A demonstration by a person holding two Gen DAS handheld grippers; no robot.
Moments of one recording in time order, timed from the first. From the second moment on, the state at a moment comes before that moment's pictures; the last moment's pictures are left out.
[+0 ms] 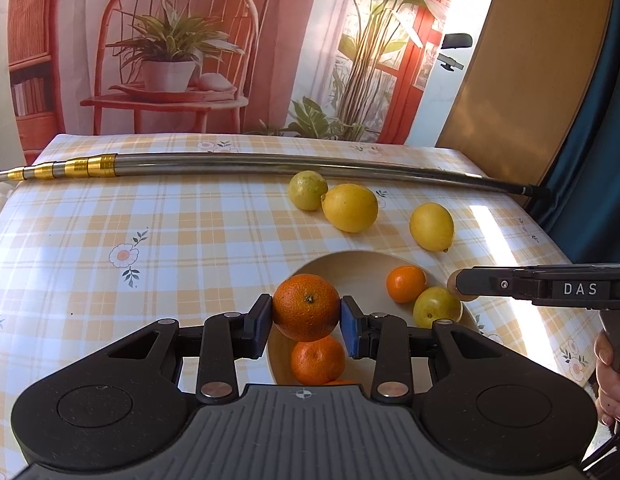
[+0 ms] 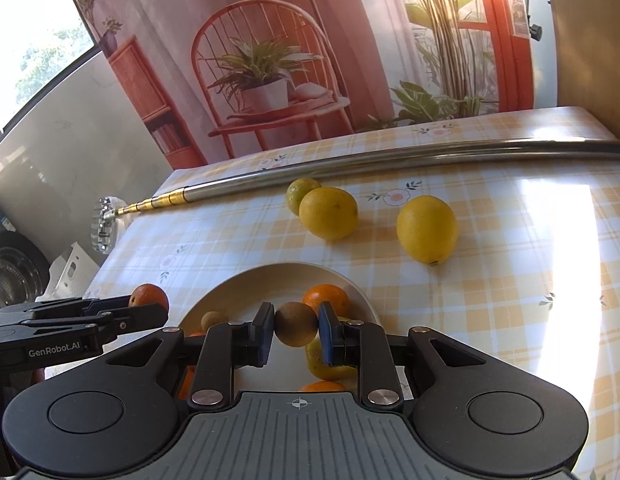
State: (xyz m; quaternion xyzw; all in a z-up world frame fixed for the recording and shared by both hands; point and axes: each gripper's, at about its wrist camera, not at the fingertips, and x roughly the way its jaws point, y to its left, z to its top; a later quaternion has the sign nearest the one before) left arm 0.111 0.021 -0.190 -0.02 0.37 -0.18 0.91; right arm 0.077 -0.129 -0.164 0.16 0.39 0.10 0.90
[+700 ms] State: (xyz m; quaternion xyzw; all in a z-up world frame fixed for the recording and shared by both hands) left arm 0.153 -0.023 -0.221 0.07 0.39 -0.19 0.90; right arm 0.093 -0.147 -0.183 0.17 0.38 0.08 0.90
